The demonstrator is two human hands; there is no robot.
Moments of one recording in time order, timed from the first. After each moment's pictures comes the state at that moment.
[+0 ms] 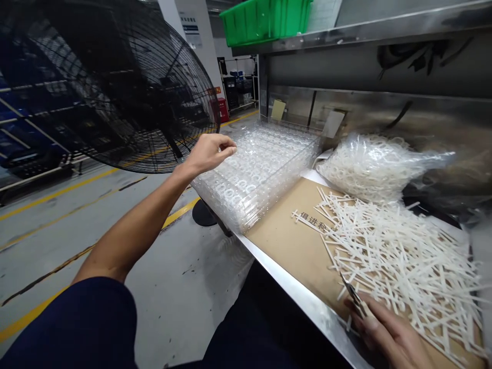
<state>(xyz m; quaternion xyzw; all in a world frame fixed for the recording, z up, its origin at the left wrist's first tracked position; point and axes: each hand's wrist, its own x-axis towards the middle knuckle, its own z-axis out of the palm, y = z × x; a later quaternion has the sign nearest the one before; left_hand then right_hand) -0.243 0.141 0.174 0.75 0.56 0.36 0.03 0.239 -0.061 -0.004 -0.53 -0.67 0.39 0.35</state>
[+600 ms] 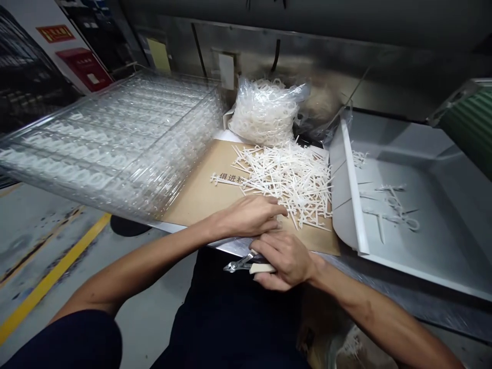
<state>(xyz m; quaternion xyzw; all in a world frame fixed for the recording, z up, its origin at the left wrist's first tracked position) 0.053 0.037 0.061 0.96 0.19 0.06 0.18 0.211 -0.067 0.003 -0.23 -0.90 0.07 0.35</state>
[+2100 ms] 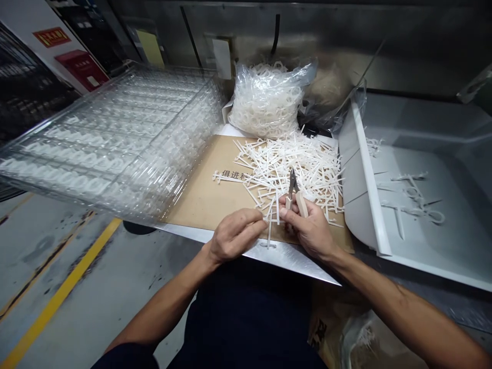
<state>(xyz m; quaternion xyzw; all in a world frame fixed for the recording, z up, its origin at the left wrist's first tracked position) 0.006 -0.001 -0.002 0.86 0.12 0.50 0.02 0.218 -0.047 0.010 -0.50 -0.35 0.57 0.55</state>
